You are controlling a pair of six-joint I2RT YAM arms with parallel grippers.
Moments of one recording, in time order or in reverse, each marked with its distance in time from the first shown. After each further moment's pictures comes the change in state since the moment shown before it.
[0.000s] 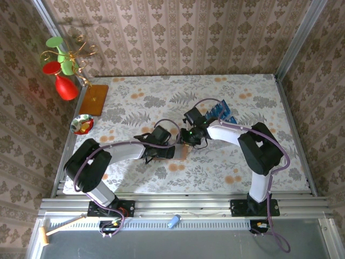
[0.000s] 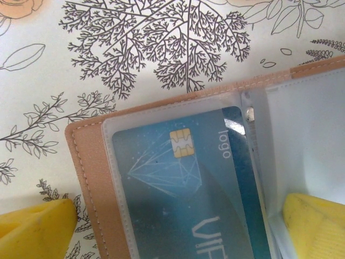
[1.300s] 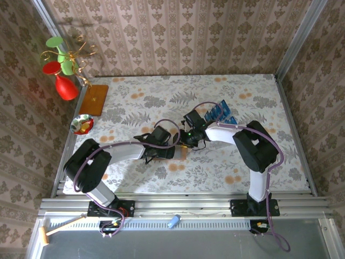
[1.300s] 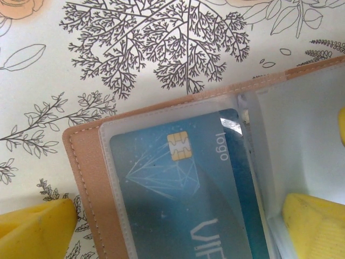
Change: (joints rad) left arm -0.001 -0.004 -0.005 0.006 -0.003 0.000; right arm 0.000 0.053 -0.029 0.124 -0.088 0.056
